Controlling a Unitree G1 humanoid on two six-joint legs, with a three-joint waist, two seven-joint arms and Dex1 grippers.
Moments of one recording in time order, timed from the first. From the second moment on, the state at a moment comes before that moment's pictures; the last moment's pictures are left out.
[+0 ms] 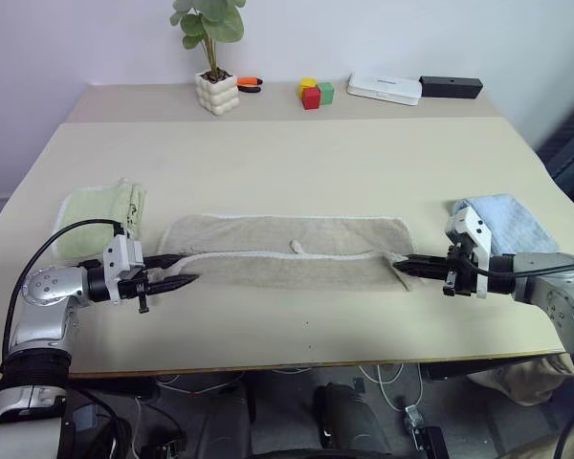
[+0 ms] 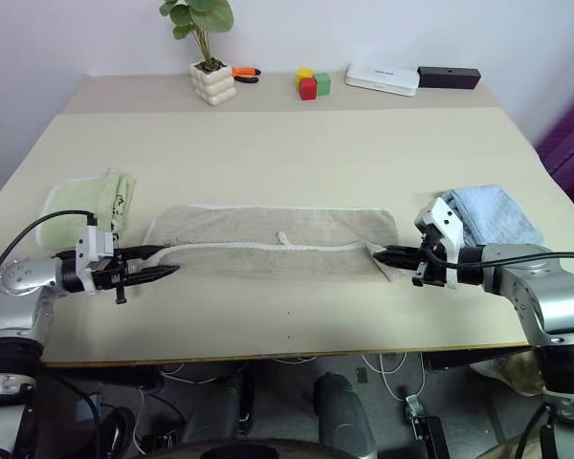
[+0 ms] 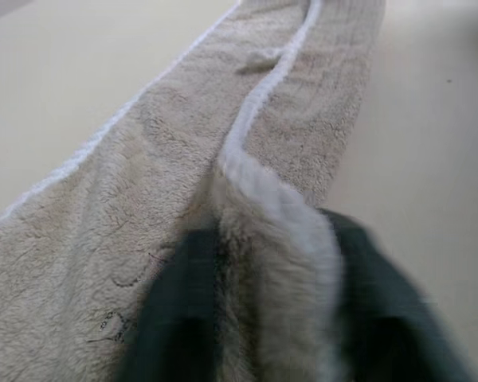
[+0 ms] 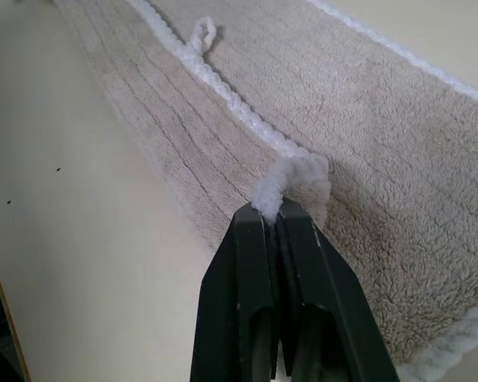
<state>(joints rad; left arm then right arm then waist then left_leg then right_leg) -0.29 0.71 0.15 0.44 -0.37 -0.24 -1.44 -0.23 -0.89 -0.10 -0.10 0.53 0.67 1.09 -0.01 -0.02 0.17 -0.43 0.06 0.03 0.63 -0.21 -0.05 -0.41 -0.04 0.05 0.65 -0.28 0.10</state>
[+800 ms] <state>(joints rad) -1.03 0.62 0.15 1.10 -0.23 -0.35 -1.11 -0.86 -0.71 -0.03 0.58 0.16 0.04 0.81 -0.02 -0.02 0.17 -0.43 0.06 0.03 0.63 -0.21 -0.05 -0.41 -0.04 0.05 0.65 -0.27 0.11</state>
